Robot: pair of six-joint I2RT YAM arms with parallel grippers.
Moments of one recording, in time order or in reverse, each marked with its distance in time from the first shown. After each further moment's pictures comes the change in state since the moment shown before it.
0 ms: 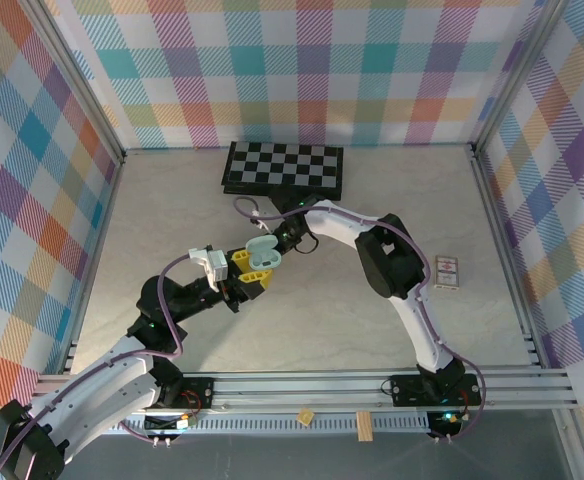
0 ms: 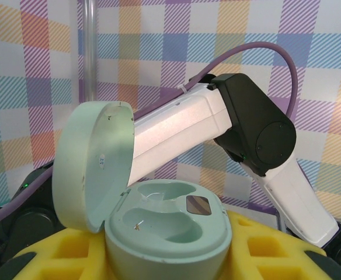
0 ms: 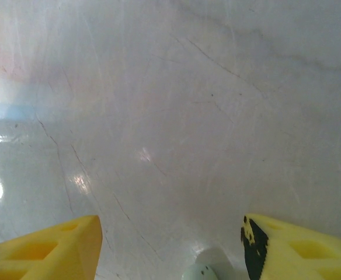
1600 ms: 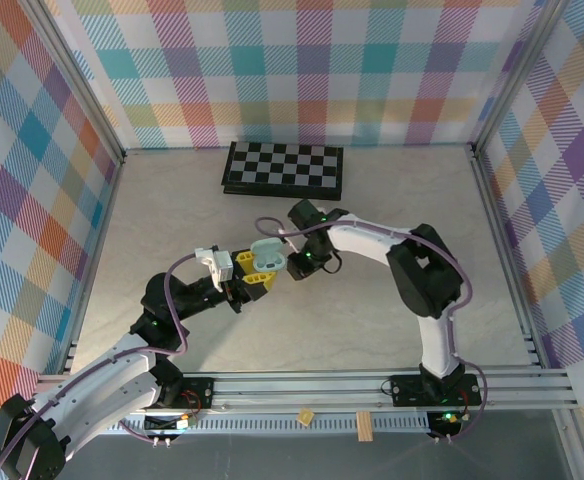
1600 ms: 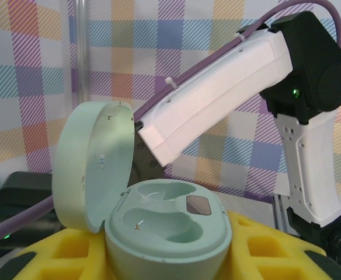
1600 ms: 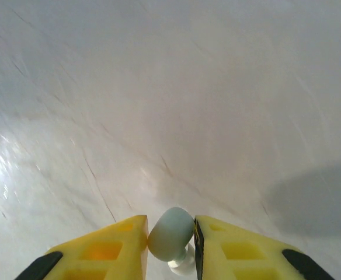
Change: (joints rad) left arm 0.000 0.036 0.000 -0.001 0.032 0.019; right arm 0.003 -0.357 -0.452 -0.036 0.313 0.069
